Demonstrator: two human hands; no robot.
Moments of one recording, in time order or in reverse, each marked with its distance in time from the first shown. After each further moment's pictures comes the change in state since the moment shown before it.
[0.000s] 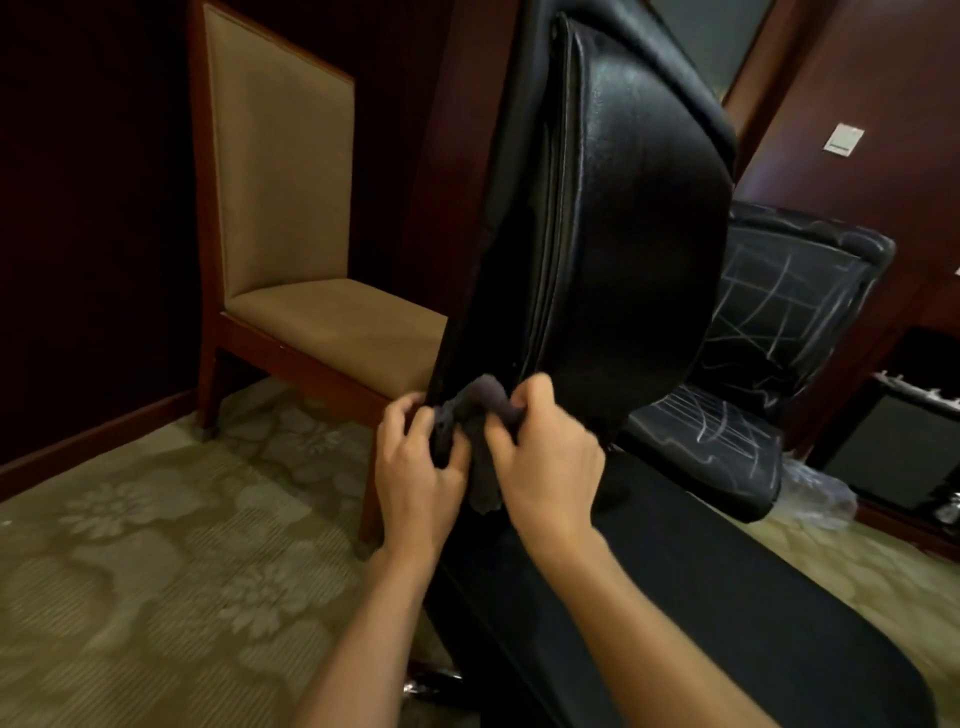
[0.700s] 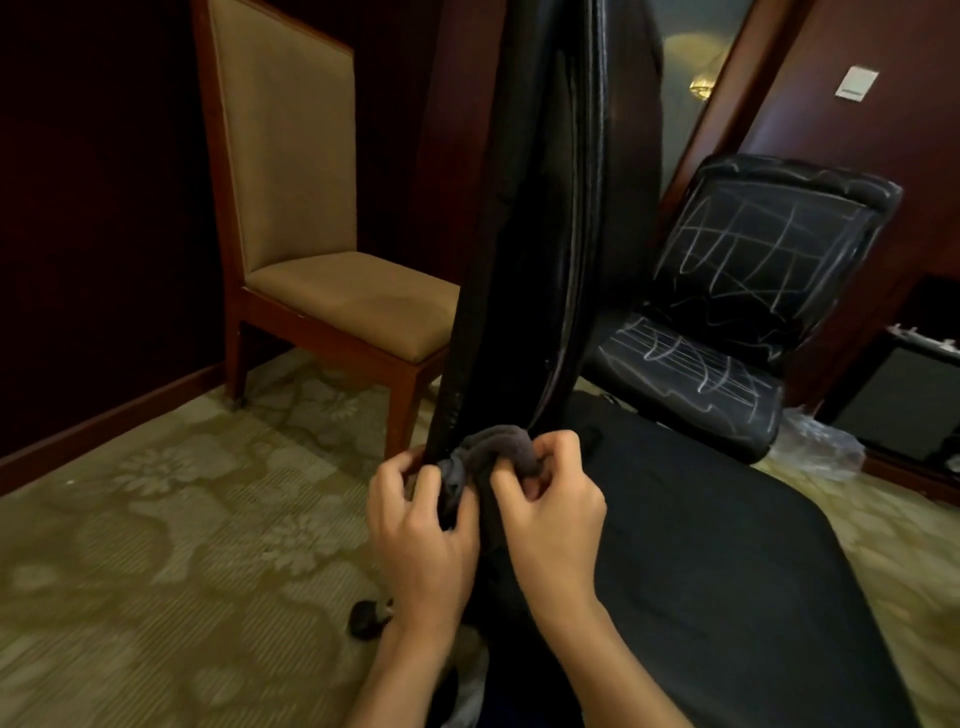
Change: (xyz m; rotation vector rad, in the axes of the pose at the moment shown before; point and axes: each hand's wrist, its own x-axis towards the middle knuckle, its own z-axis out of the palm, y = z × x) left_hand -0.108 0.029 -0.060 0.138 0.095 0.033; right_hand -0.107 -0.001 -0.026 0.360 0.030 0.208
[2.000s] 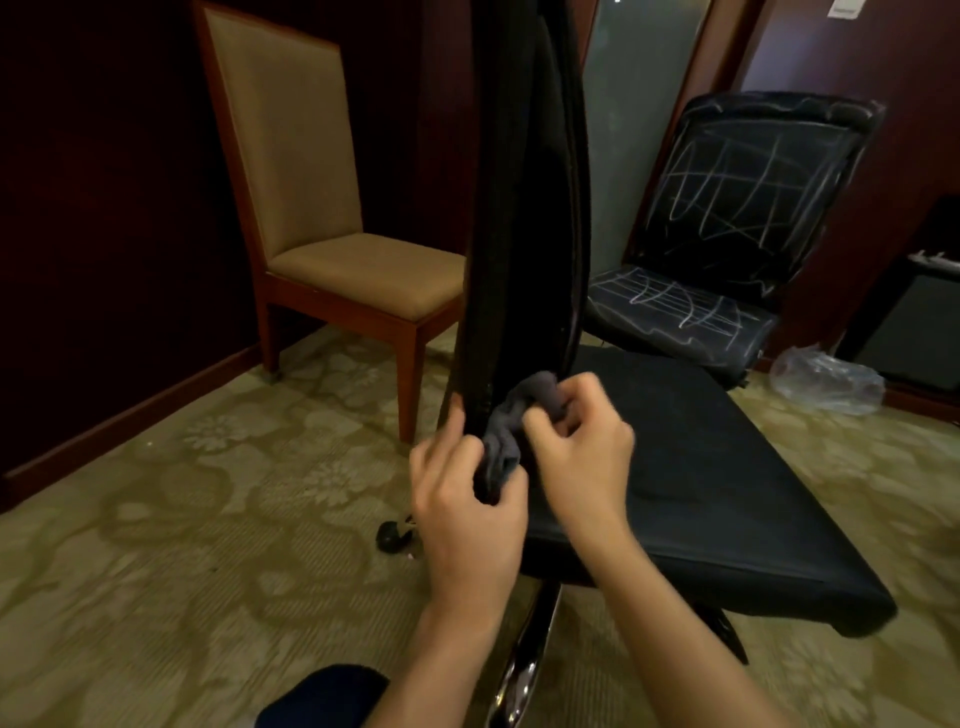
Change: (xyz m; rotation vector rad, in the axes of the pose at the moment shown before) left_hand -0.091 0.139 -0.080 -0.027 -0.093 0.017; right_hand -0.049 -0.007 -0.127 0.147 0.000 0.000
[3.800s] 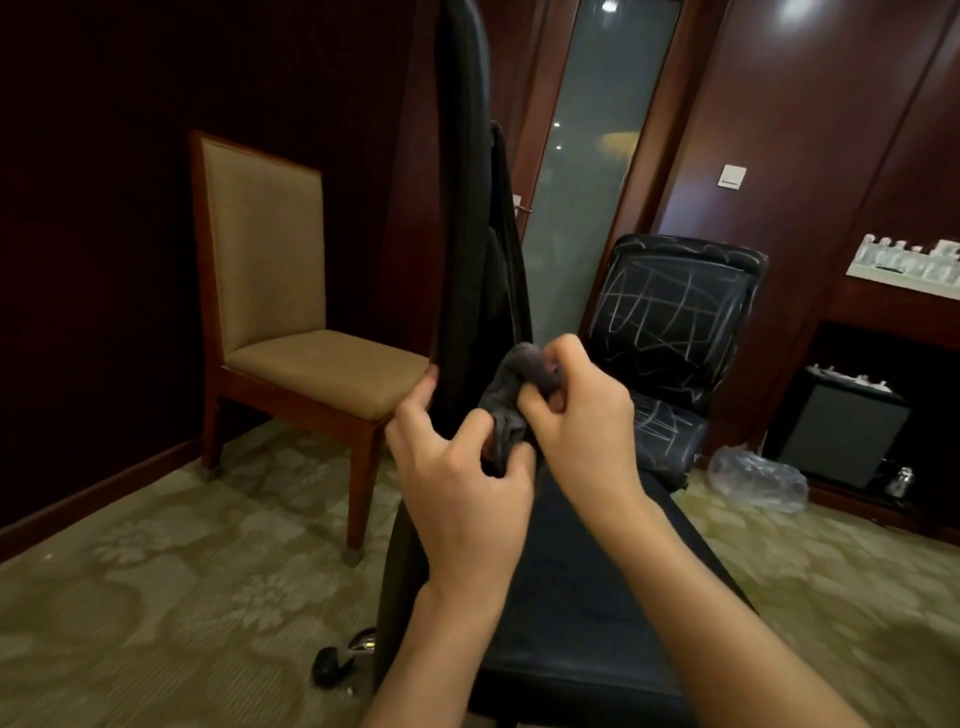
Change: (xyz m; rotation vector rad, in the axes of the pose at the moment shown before) left_hand 0.093 0.070 0.012 -0.070 0.137 0.145; right_hand 0.103 -0.074 -0.040 -0.253 0.012 -0.422
